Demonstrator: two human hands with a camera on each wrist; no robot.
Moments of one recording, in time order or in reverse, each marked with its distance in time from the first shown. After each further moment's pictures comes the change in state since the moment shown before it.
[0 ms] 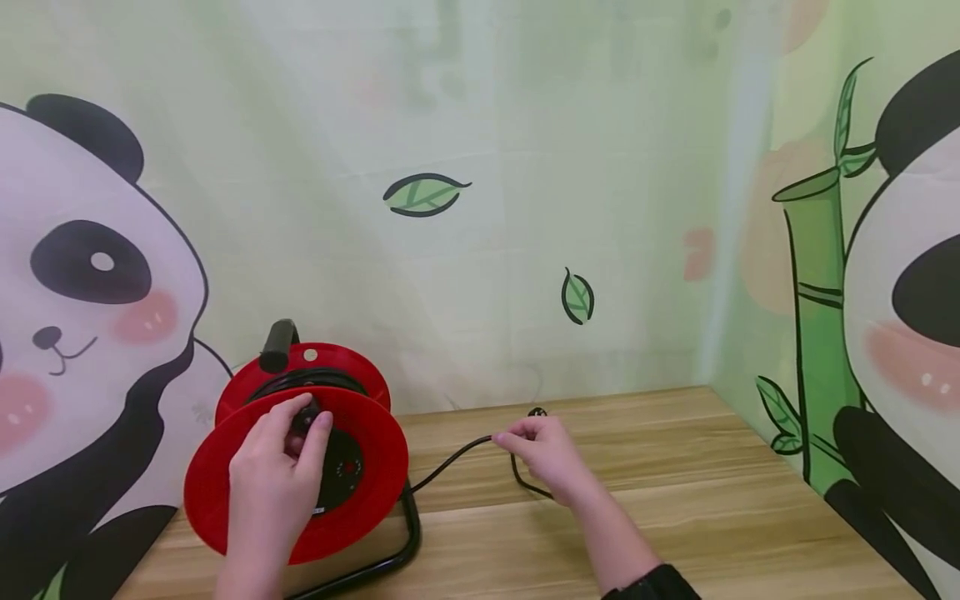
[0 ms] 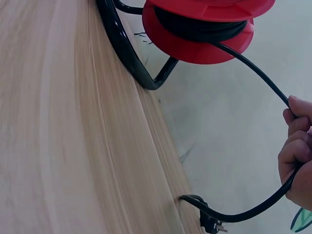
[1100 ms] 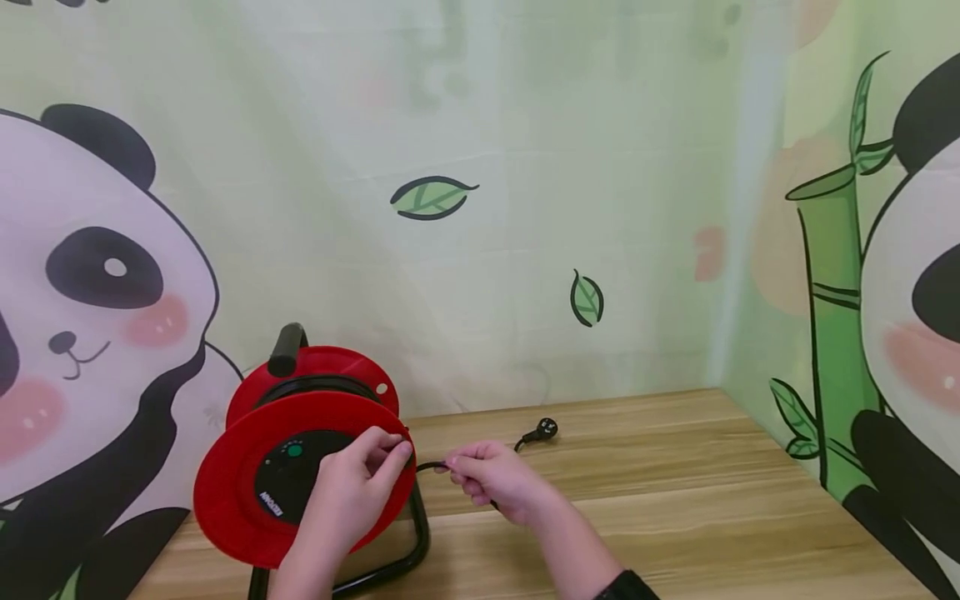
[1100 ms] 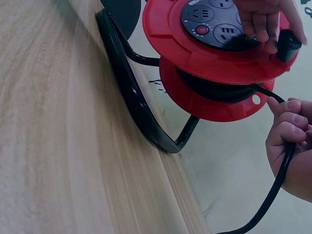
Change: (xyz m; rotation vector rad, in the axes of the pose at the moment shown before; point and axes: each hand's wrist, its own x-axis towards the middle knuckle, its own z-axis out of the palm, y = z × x) left_hand -0.012 0.003 0.047 -0.147 -0.390 -0.057; right_hand 0.004 -0.015 0.065 0.318 -0.363 0.149
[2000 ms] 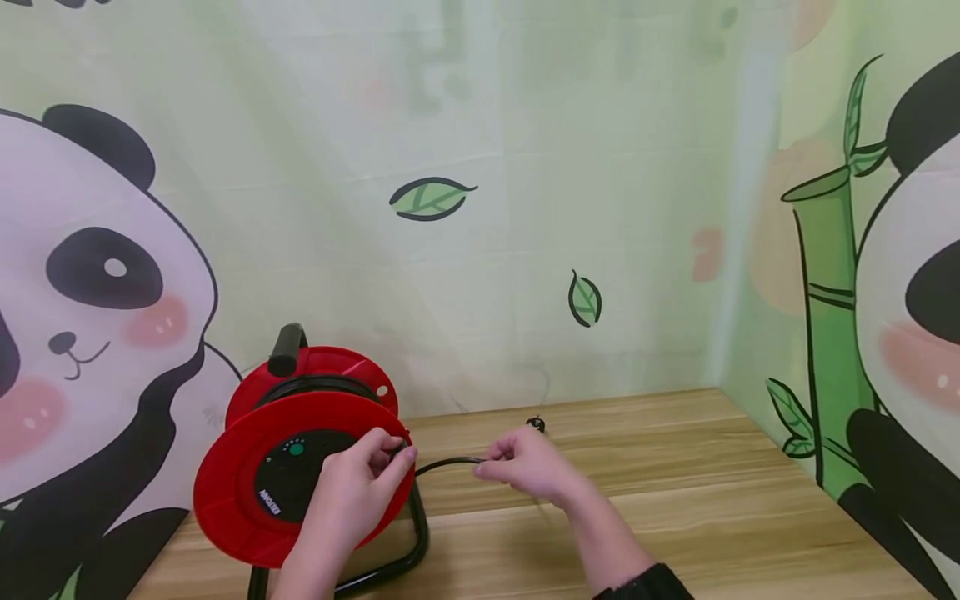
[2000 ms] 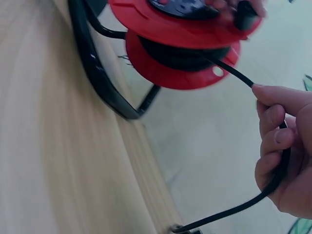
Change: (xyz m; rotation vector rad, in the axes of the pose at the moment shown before) left_hand -0.001 0.003 0.003 0.032 -0.032 -0.030; right_hand -0.020 -0.014 -0.040 -0.578 0.098 -0.103
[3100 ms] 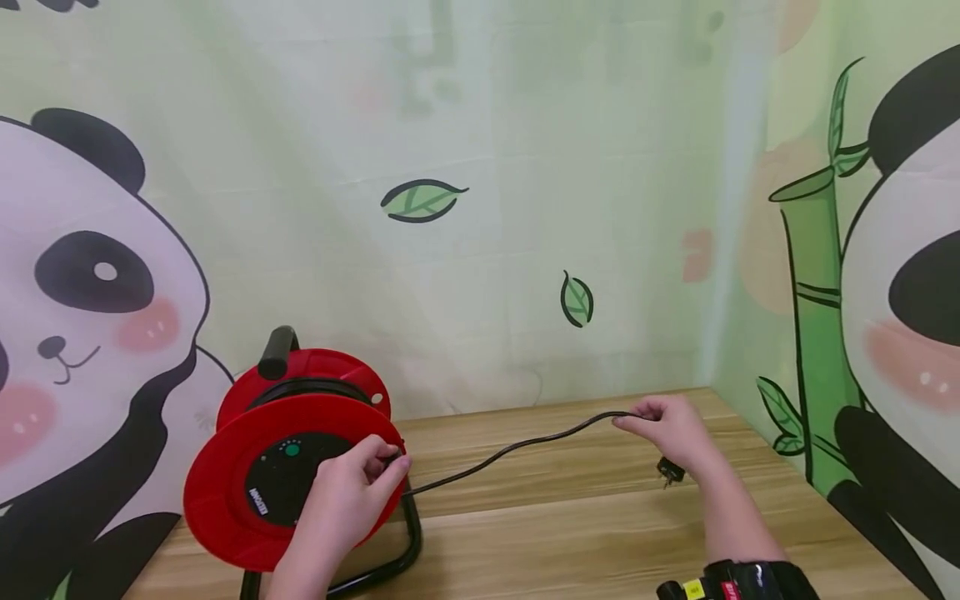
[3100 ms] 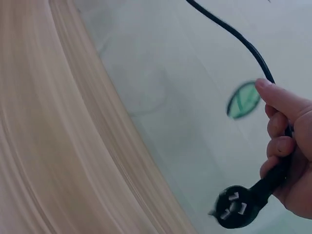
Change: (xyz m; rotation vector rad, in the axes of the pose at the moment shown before) left_hand -0.001 0.004 0.002 0.027 -0.075 -0.066; right_hand -0.072 0.062 -0.156 -0.273 0.430 0.095
